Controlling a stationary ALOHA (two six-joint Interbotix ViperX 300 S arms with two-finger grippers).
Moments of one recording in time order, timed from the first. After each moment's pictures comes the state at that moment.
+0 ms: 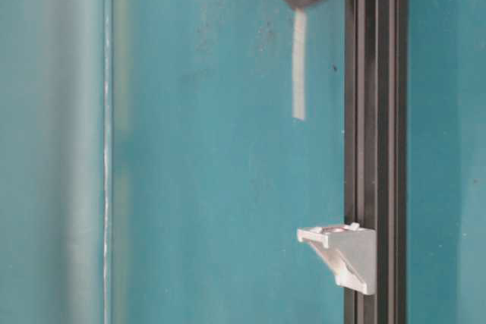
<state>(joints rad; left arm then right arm) -0.32 0.14 1.18 -0.06 -1.01 -0.13 0.54 0.20 0.91 0.85 -0.87 -0.19</state>
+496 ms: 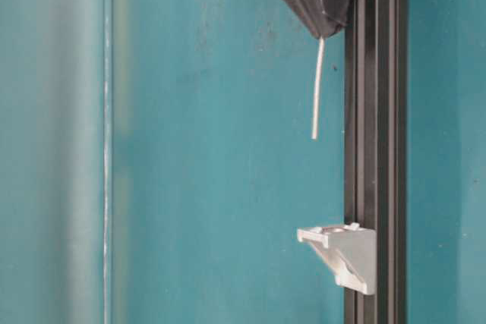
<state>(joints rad) -0.31 0.21 1.14 -0.06 -1.07 -0.09 0.54 0.26 0.89 0.85 -0.93 -0.20</state>
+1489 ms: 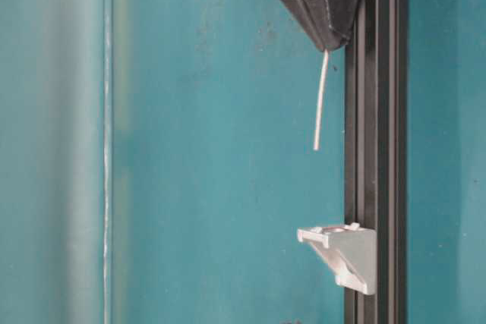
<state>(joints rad) -0.30 0.21 1.13 -0.06 -1.07 -0.08 0.54 0.31 0.88 0.82 -0.97 -0.19</state>
